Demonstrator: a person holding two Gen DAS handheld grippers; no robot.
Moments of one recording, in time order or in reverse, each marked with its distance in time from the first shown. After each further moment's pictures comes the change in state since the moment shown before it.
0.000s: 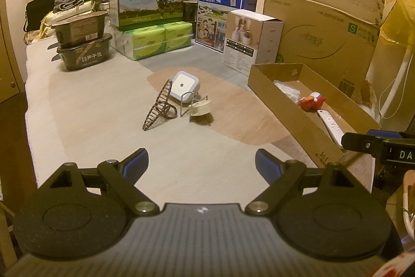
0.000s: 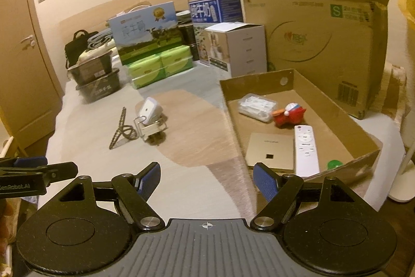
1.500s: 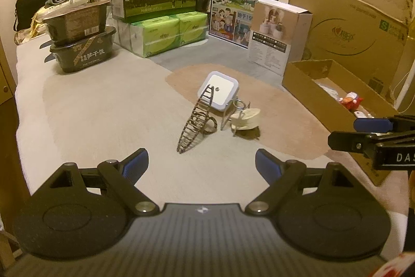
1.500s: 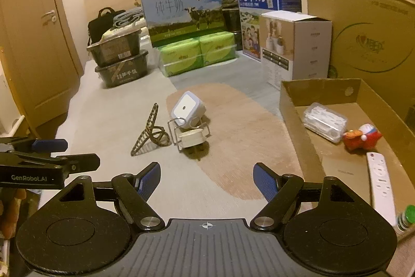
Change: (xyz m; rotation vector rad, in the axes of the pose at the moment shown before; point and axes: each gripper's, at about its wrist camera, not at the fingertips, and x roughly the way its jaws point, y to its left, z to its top) left arm 0.092 0.084 0.036 0.041 0.046 -0.022; right arm 0.117 0.063 0.028 -0.104 0.059 0.093
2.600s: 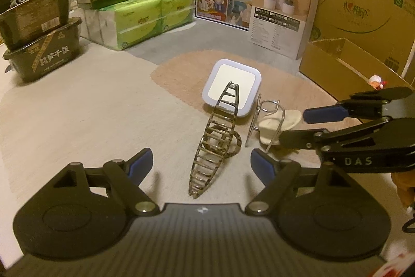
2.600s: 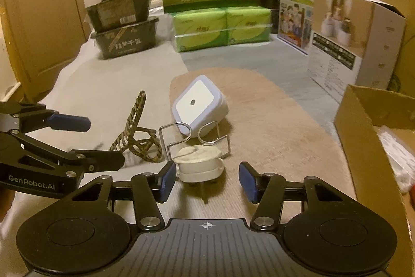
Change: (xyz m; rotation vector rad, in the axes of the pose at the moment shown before) left arm 0.117 0.032 0.023 0.104 0.054 -0.092; right arm 0.152 0.005 0.025 -0.140 0.093 0.051
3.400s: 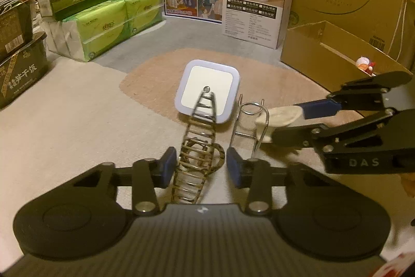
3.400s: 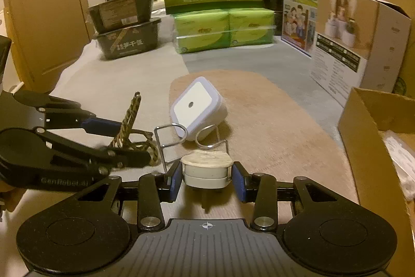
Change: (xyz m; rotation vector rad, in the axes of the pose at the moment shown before) left arm 0.026 -0.014 0.012 0.114 0.022 -0.068; right arm 0.002 -0.008 -0.002 -0.004 -0.018 0.010
